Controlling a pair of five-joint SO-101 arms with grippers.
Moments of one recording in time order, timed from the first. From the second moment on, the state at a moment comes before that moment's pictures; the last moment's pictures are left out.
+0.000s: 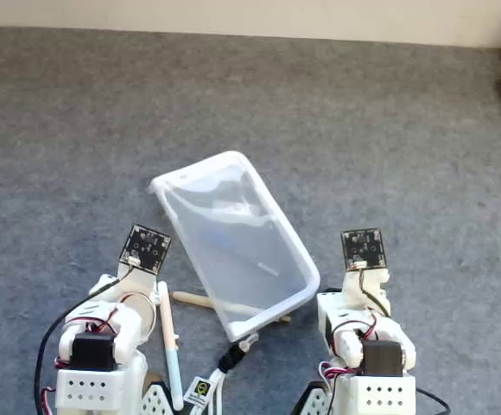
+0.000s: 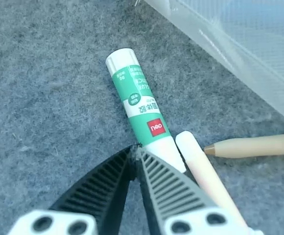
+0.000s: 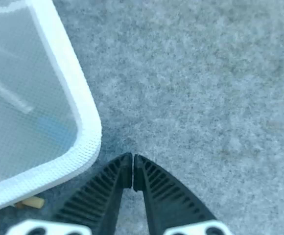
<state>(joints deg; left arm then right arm) -4.8 -103.3 95.7 74.1 -12.1 -0.8 -104.0 95.6 71.0 9.5</state>
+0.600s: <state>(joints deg) -12.2 -103.4 95.4 74.1 -12.1 -0.8 -104.2 92.1 71.0 0.6</state>
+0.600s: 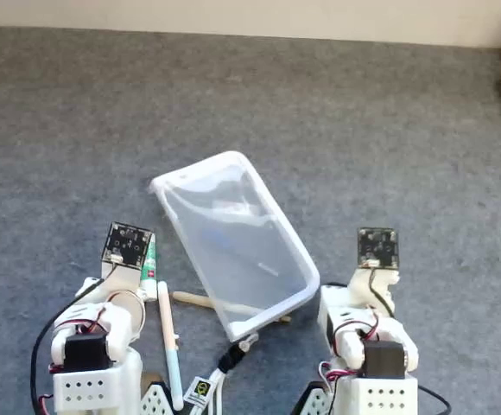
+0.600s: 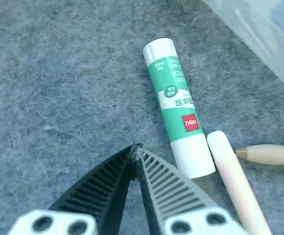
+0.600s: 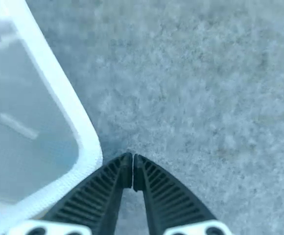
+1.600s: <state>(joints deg) -12.5 -103.4 95.4 74.1 -12.2 -17.5 -67.3 59.0 80.7 -5.6</state>
